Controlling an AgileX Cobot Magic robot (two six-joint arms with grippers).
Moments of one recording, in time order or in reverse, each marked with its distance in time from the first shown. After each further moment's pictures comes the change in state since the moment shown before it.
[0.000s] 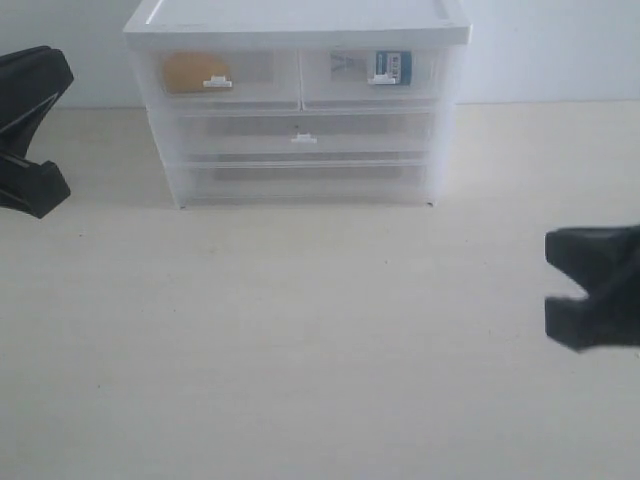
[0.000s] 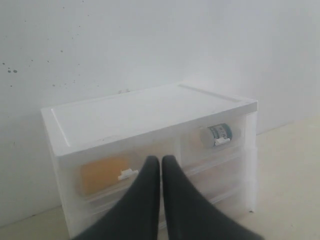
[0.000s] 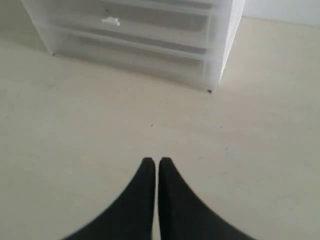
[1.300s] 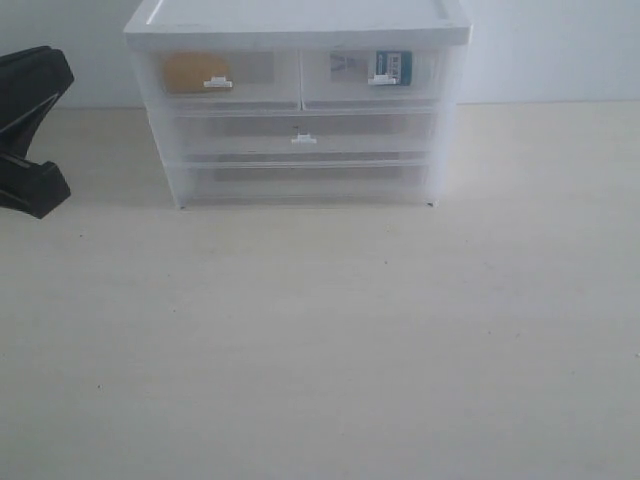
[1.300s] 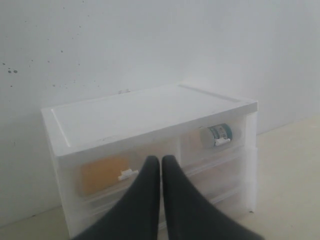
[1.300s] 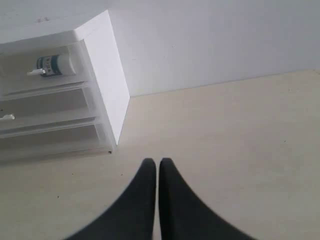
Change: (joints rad) left arm 0.000 0.000 0.000 0.000 0.000 0.000; right arm -0.575 -0.749 0.350 0.705 -0.034 -0.692
